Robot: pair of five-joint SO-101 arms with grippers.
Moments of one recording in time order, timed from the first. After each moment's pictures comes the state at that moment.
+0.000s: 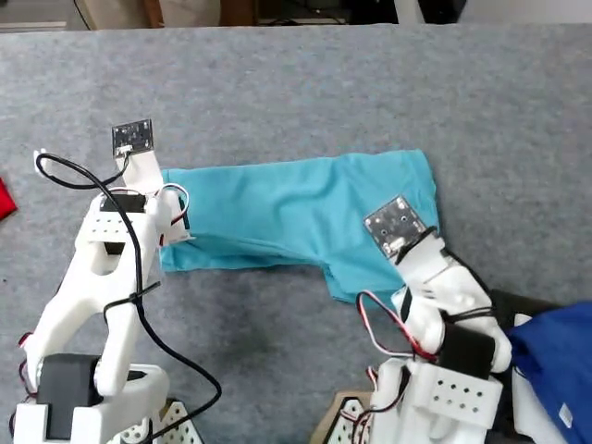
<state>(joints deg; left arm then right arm) -2.5 -15.9 42.4 48.6 4.5 13.0 -78.8 66.9 75.6 43.3</state>
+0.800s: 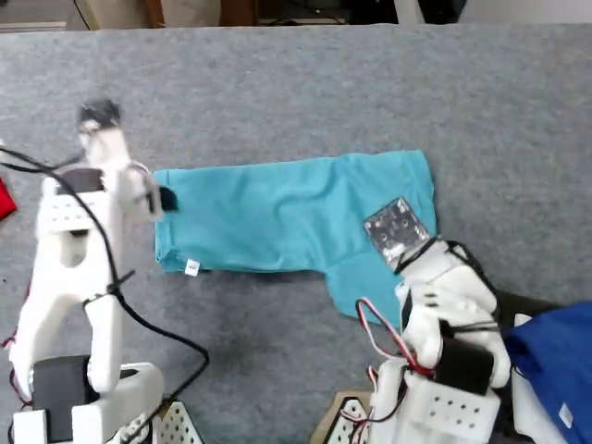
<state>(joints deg) -12.0 -16.4 24.4 65.8 -5.9 13.1 -81.5 66.1 68.4 44.5</state>
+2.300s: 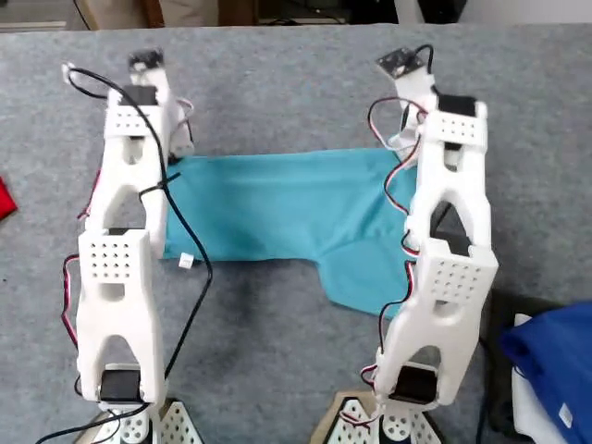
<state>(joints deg) -4.2 51.6 -58.3 87.4 3.5 7.2 40.1 -33.6 72.7 32.0</state>
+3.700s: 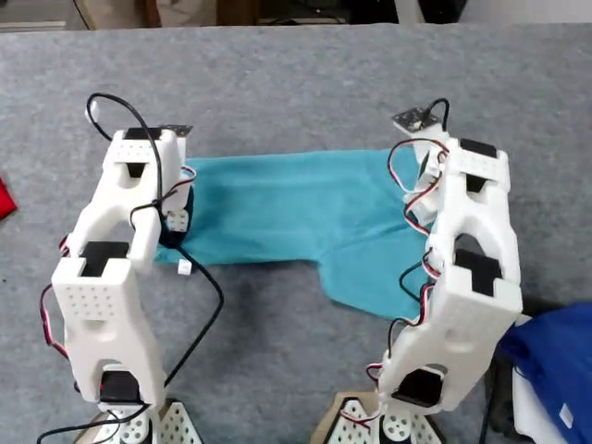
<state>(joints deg) -4.3 29.5 -4.0 82.4 -13.8 13.8 25.4 3.8 63.7 37.4</state>
